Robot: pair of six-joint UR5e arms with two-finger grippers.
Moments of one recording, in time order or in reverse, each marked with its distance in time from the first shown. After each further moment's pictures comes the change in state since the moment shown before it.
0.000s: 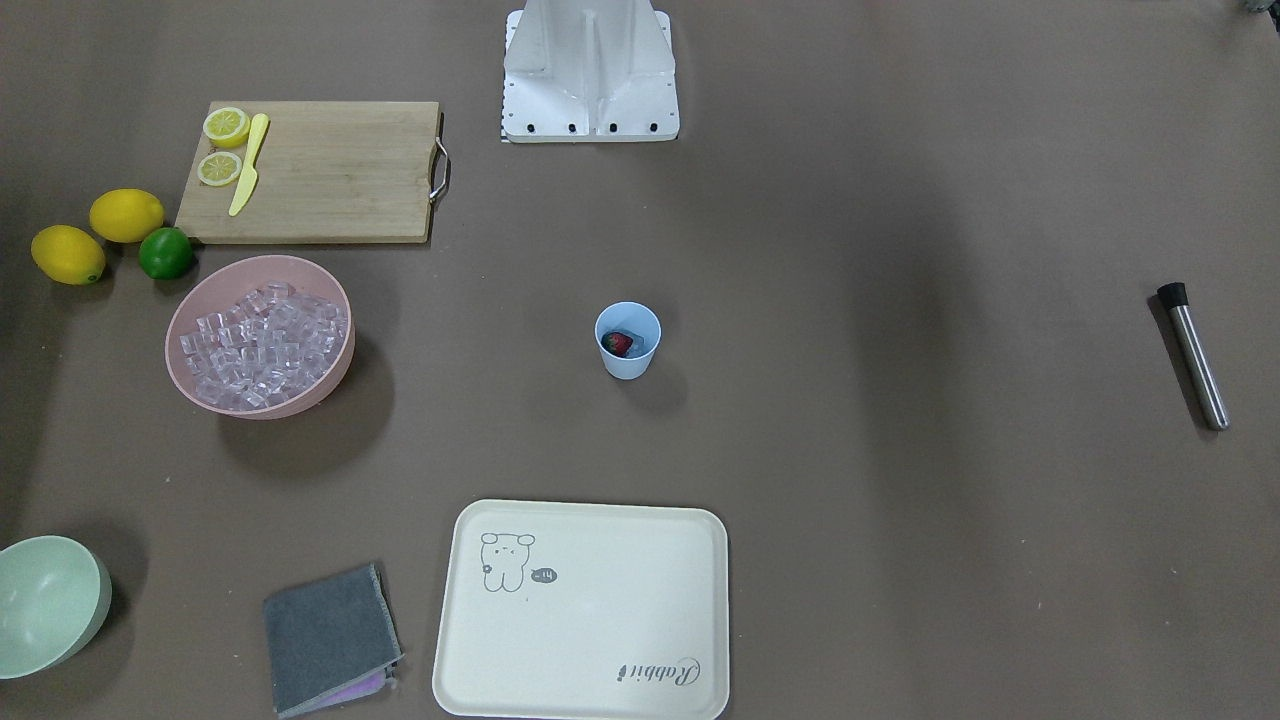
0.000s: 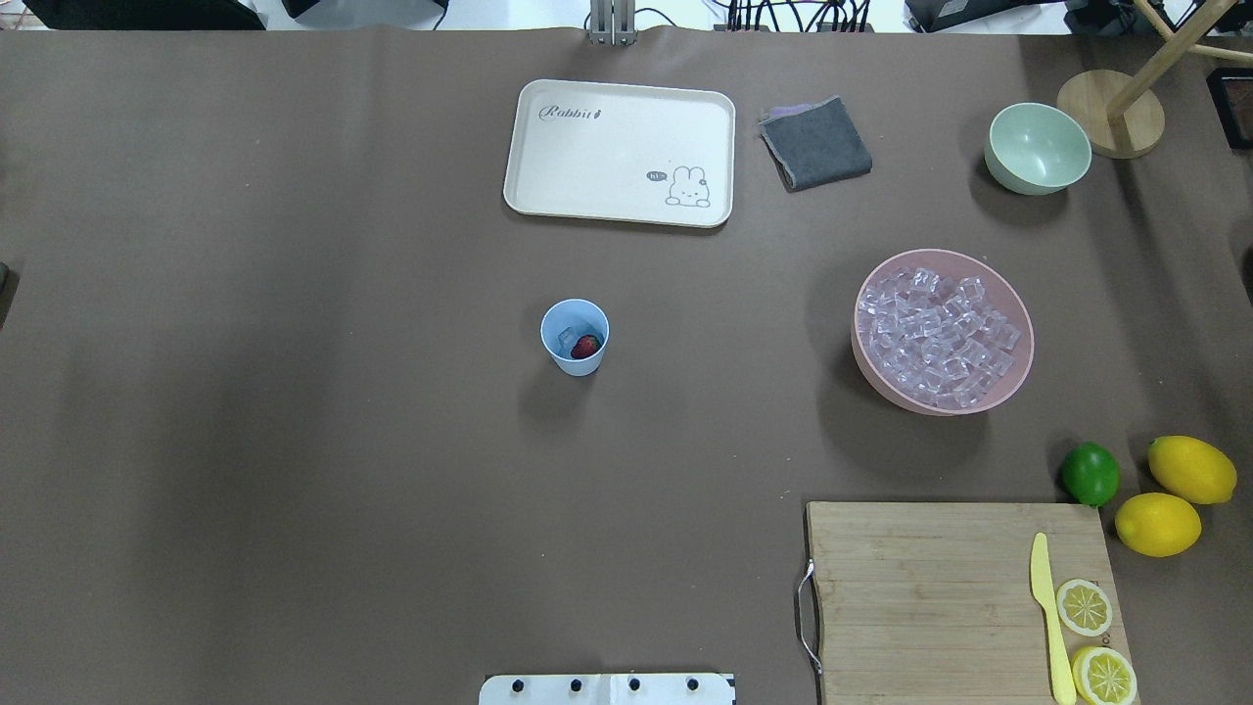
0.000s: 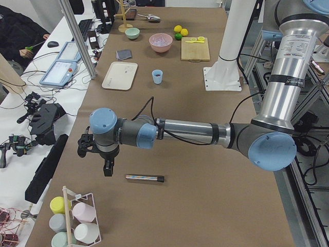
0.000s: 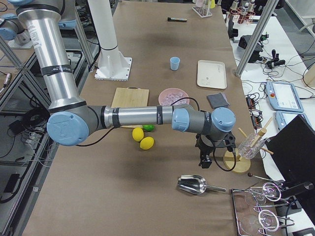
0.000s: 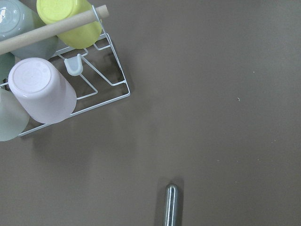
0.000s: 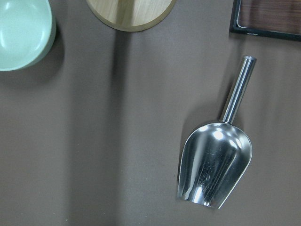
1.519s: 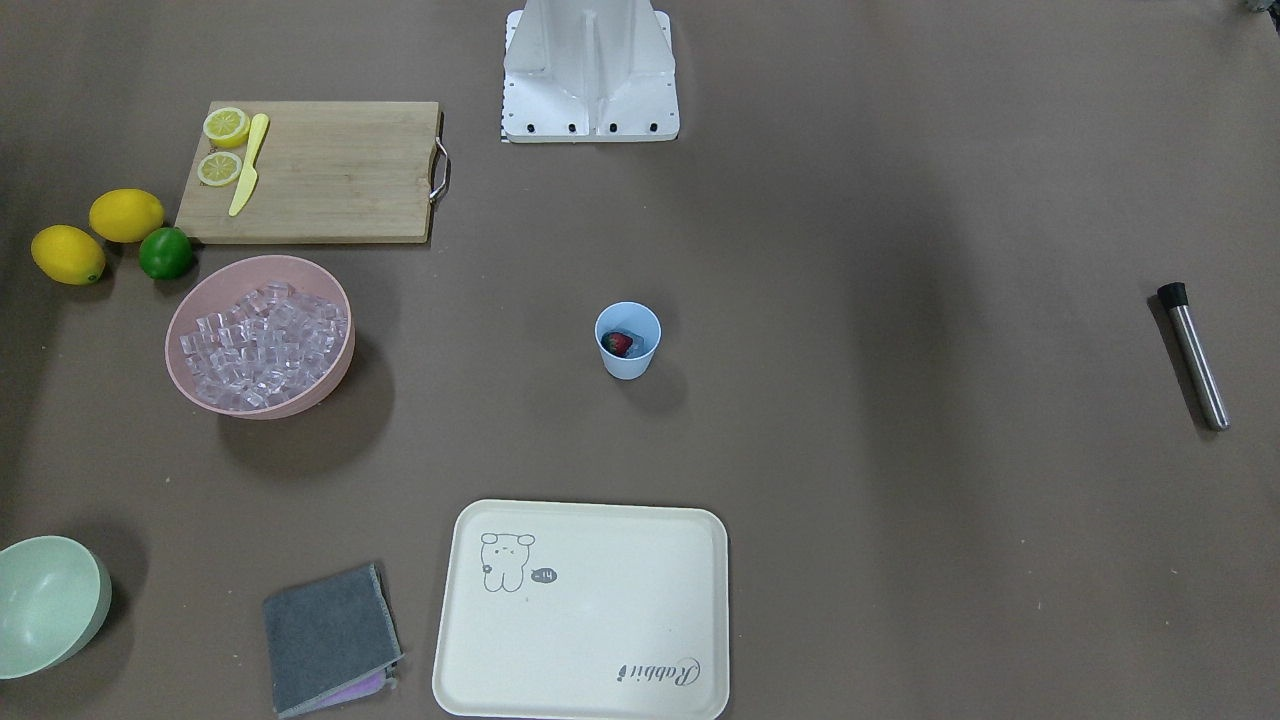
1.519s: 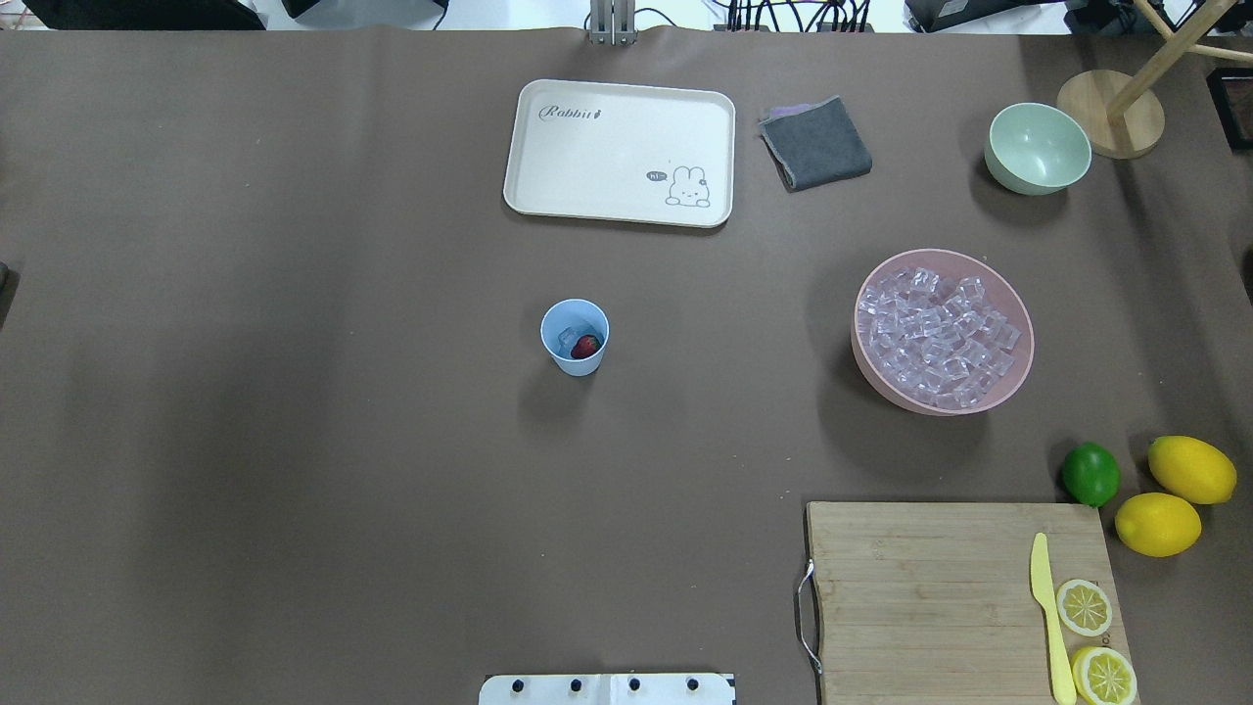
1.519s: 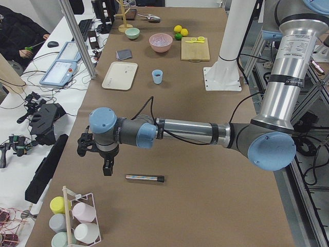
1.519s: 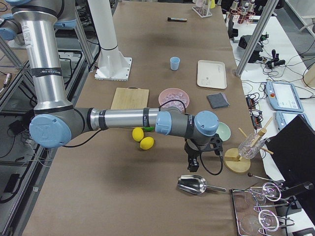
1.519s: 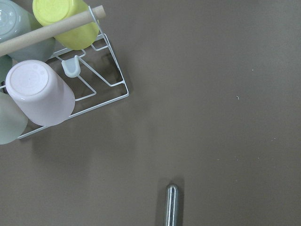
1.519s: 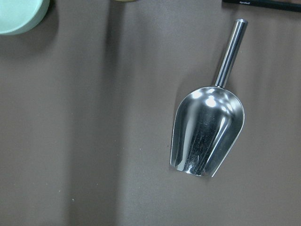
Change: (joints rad) left arm 0.001 -0.001 -0.006 0.002 -0.002 0.006; right arm 0.022 -0.123 0.126 -0.009 0.002 -0.020
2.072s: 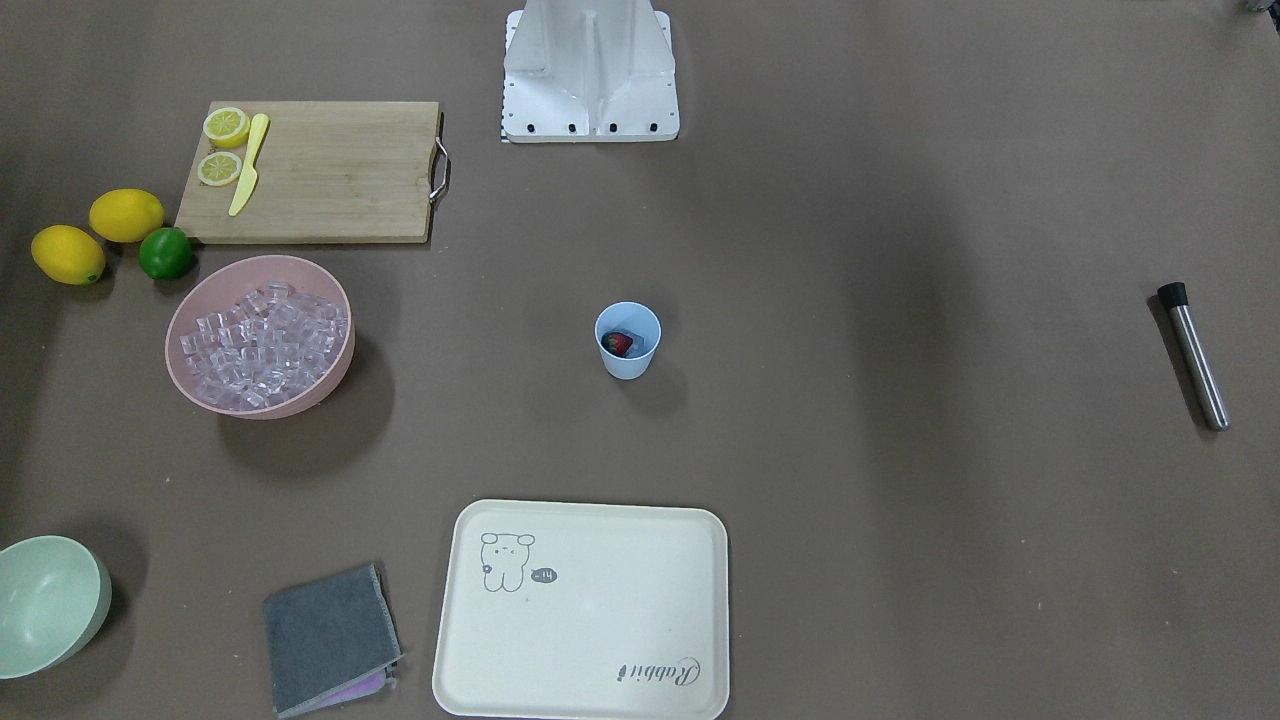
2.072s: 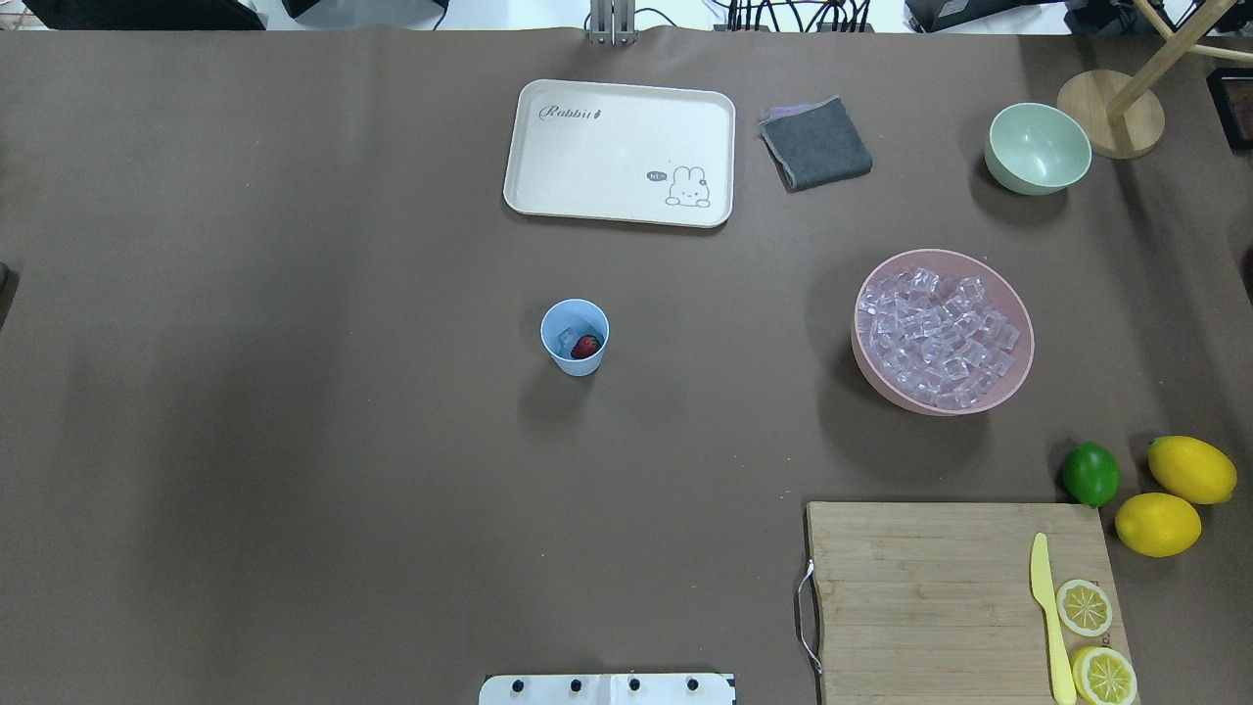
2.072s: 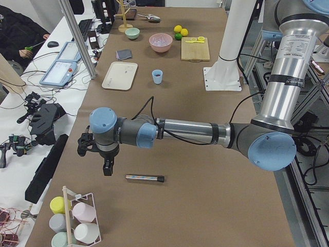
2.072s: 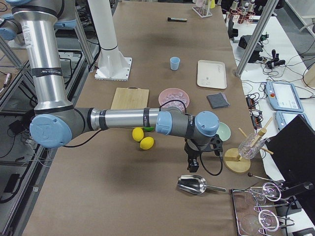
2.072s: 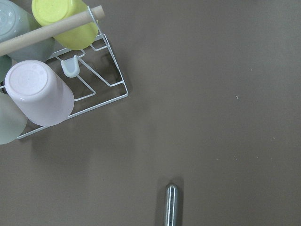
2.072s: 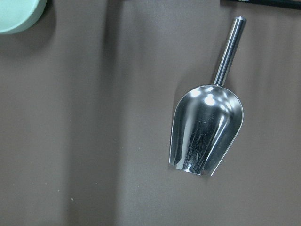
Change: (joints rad) left arm 0.000 0.002 -0.002 -0.001 0.000 0.002; right arm 0.000 0.005 -0.003 -0.006 -0.003 0.001
